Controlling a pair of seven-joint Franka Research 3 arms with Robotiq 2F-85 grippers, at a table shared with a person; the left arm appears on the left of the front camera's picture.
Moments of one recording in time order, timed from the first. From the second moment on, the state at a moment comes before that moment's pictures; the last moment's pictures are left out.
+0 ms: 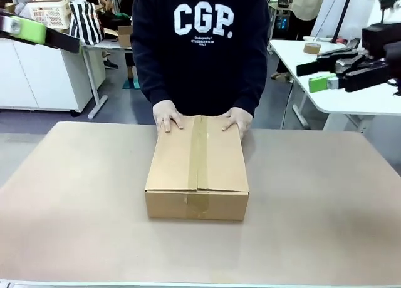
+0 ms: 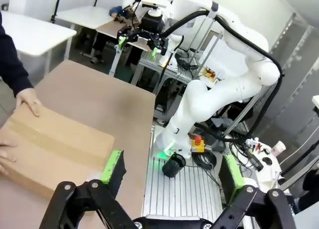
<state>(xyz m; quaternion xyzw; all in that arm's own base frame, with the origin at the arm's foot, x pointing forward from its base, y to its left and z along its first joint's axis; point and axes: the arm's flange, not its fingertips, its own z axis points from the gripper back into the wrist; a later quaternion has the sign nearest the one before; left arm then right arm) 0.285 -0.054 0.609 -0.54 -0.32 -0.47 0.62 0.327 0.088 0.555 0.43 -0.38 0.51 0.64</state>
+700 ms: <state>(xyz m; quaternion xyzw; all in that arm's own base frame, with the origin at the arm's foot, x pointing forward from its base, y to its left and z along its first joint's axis) 0.309 -0.111 0.482 -0.44 -0.38 -0.63 0.52 0.387 0.130 0.477 0.45 -0.41 0.52 0.60</state>
